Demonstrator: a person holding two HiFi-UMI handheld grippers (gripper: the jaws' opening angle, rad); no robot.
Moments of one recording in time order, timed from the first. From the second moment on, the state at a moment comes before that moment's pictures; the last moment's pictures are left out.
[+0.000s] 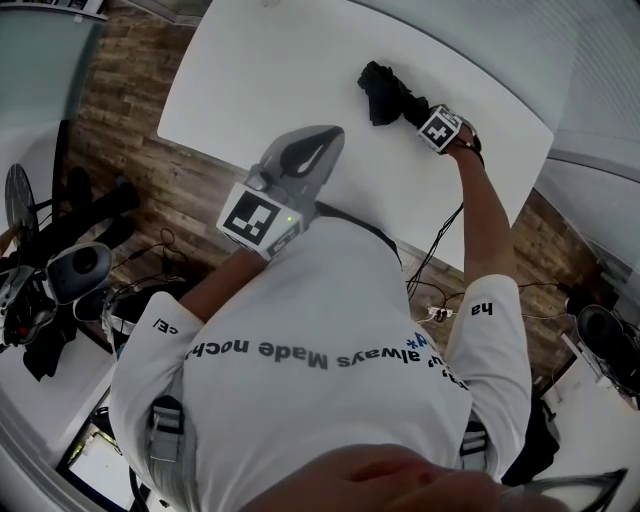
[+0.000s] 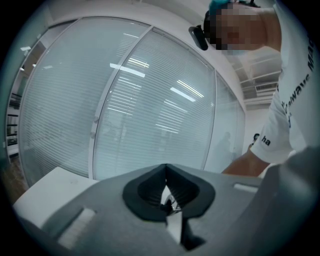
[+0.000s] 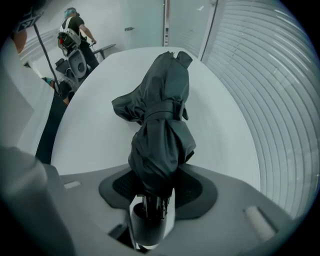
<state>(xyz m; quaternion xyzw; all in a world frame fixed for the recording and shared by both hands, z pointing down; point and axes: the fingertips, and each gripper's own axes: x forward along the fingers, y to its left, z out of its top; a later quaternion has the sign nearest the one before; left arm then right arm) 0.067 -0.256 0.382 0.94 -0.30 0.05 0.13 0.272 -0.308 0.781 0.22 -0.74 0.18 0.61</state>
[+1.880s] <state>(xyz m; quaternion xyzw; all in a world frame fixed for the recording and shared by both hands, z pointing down) 0.102 -0.240 0.336 0.96 -0.25 0.00 0.10 0.239 -0.168 0.319 0.60 -0.80 0.00 0.00</state>
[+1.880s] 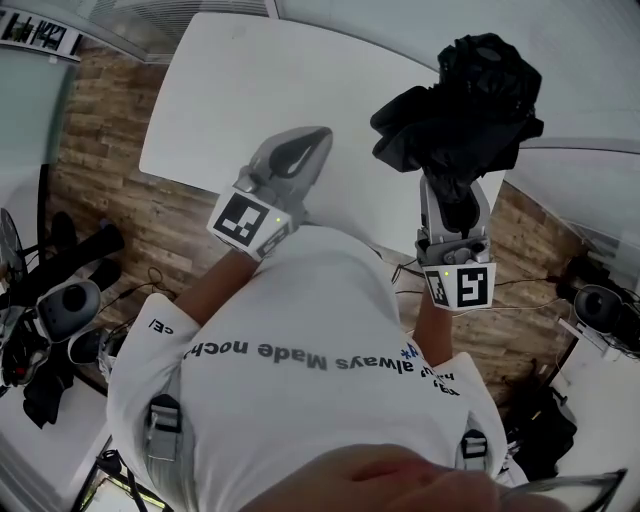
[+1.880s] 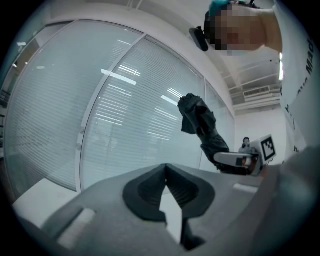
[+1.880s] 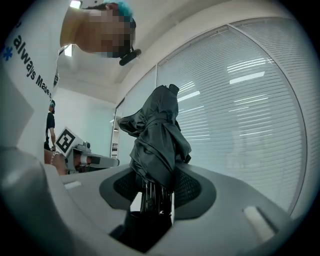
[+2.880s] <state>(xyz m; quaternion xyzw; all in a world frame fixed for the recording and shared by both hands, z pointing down) 0.094 -0.252 0.339 0.96 -0.25 0.00 0.10 0.226 -0.173 0.318 0.59 -0.80 -0.01 0.01</state>
